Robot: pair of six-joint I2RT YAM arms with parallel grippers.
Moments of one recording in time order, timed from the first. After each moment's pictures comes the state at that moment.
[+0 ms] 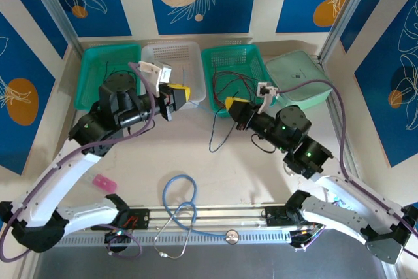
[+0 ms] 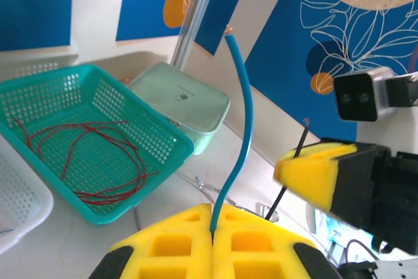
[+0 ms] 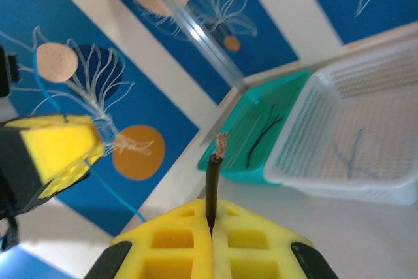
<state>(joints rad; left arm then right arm) -0.70 1.07 1.37 -0.50 0.23 -0.33 0.77 0.84 0.89 -0.04 -0.02 0.68</state>
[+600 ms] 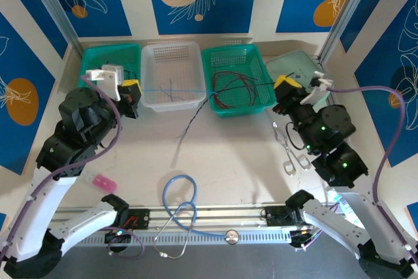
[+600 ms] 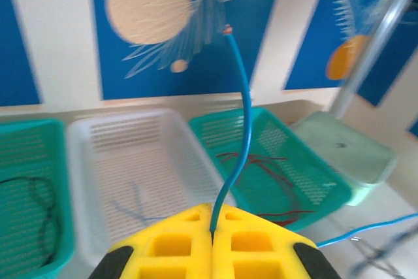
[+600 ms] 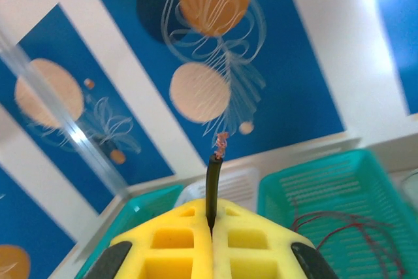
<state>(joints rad) -0.50 0.87 1.33 -0.64 -0.14 -0.20 0.55 0.69 1.07 -0.27 0.27 0.47</state>
